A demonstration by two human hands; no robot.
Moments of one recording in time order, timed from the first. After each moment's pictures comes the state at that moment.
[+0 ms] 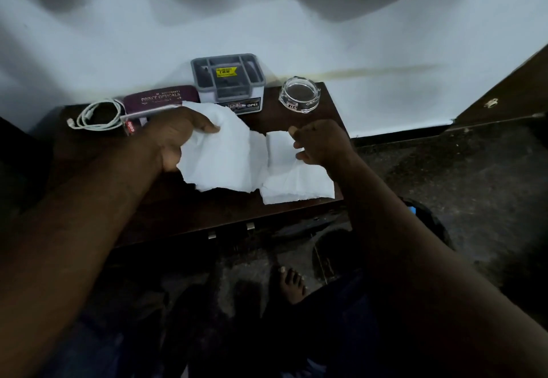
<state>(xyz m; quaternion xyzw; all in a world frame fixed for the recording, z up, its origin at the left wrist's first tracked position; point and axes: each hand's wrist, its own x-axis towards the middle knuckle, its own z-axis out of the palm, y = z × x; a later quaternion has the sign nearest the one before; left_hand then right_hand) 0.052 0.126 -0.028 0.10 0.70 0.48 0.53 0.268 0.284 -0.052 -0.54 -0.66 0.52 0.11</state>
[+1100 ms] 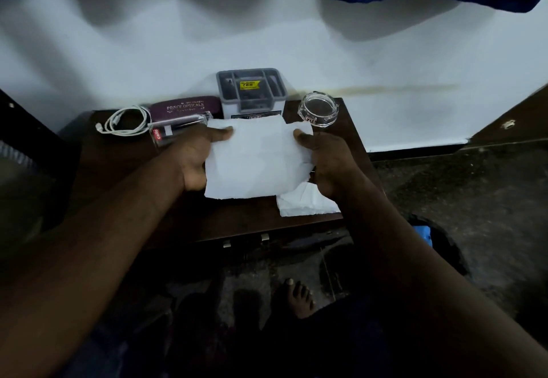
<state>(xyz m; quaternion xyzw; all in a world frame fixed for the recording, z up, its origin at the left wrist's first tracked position) 0.066 0.115 -0.036 0.02 0.59 0.57 0.57 0.243 0.253 -0.047 -0.48 -0.49 0.70 0.20</state>
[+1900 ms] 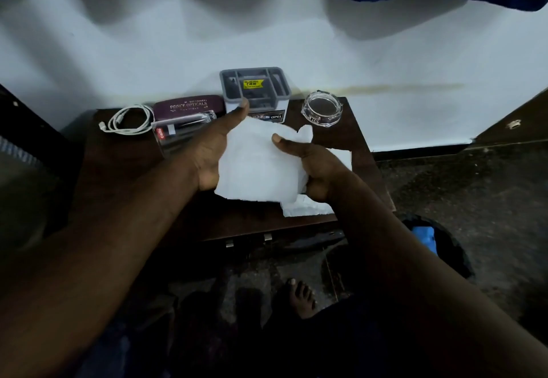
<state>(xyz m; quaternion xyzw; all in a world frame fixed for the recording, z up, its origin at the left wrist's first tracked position) 0.079 0.125 -0.032 0.09 0.58 0.58 0.57 0.235 0.243 -0.058 -0.41 -0.45 0.79 0.07</state>
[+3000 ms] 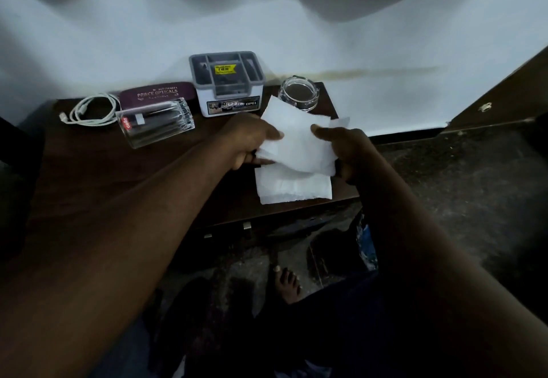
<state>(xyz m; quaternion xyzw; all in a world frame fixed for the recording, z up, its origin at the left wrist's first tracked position) 0.132 0.198 -0.052 0.18 0.70 0.46 0.52 0.302 0.303 -0.059 -0.57 -0.49 0.63 0.20</state>
